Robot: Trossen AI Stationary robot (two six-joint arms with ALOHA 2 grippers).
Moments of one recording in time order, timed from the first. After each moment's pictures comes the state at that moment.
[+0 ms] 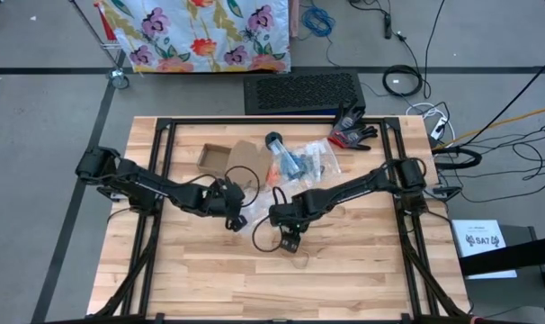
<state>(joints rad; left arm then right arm) -0.18 1.46 0.70 -0.27 -0.39 -0.61 0.17 1.99 1.40 -0.70 -0.14 0.61</state>
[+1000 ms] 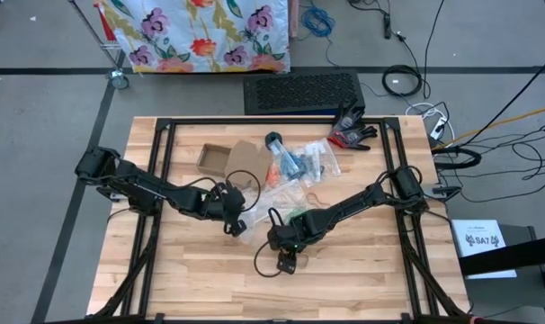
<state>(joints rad) -0.23 1.46 0.70 -0.24 -0.37 -0.62 0.29 2.09 1.40 -0.50 -0.14 0.69</state>
